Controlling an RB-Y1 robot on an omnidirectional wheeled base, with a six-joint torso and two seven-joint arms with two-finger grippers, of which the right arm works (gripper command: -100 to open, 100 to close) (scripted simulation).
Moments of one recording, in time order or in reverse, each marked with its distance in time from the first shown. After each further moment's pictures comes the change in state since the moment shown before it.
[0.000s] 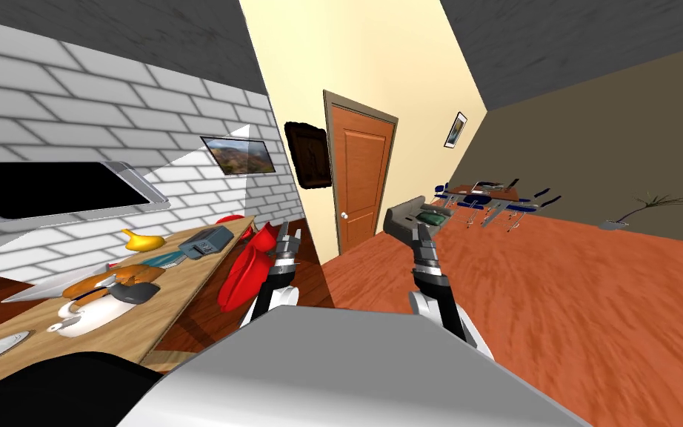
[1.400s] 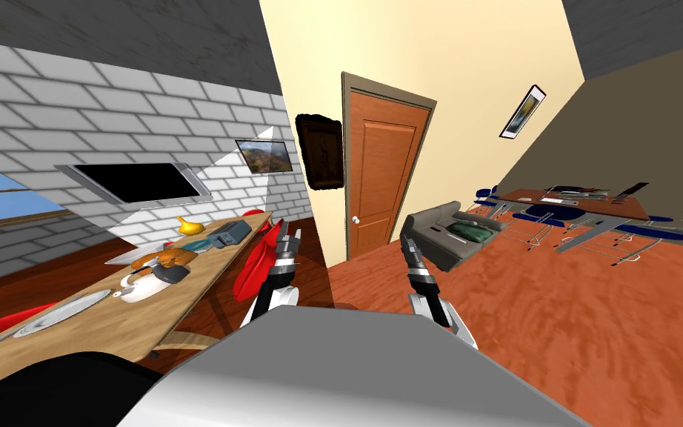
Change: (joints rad) arm -0.133 -0.040 -0.089 0.385 0.158 -0.077 0.266
